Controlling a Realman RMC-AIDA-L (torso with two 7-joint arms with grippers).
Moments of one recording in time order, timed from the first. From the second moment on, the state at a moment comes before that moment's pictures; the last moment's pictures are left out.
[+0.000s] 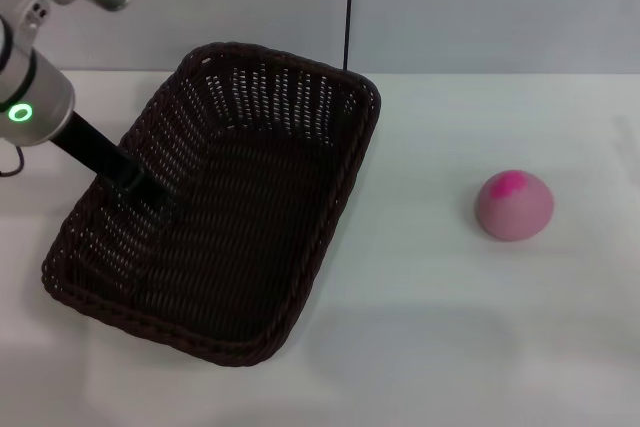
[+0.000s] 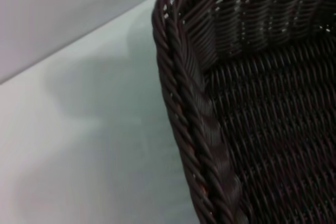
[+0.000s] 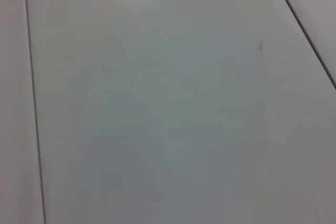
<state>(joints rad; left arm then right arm) -0.64 -2.07 1.26 1.33 2.77 1.64 -2.64 0.33 2.08 -0.90 -0.05 -0.61 -1.73 0.60</state>
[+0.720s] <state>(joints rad) -0.63 -2.07 1.39 1.37 2.80 1.58 -2.56 0.32 2.07 -0.90 -0.05 -0.61 -1.73 0.60</state>
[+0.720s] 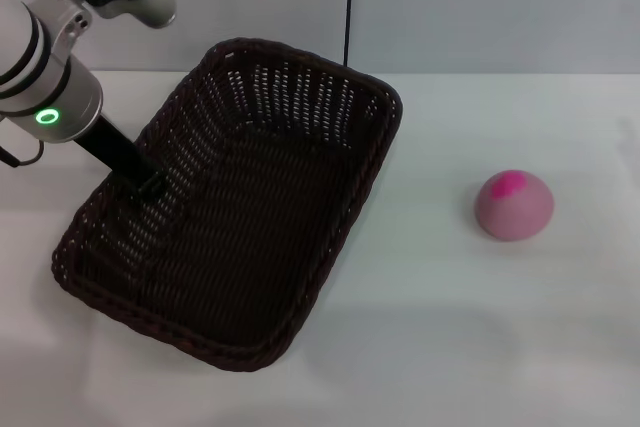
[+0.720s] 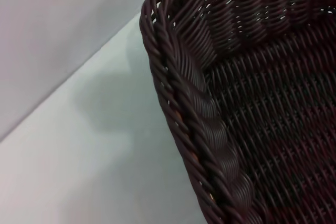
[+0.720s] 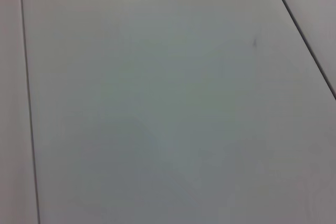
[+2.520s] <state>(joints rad) -0.66 -2.08 1.61 1.48 2.77 1.45 -1.97 0.32 2.07 -0.90 -0.09 -0.61 -1.72 0.62</state>
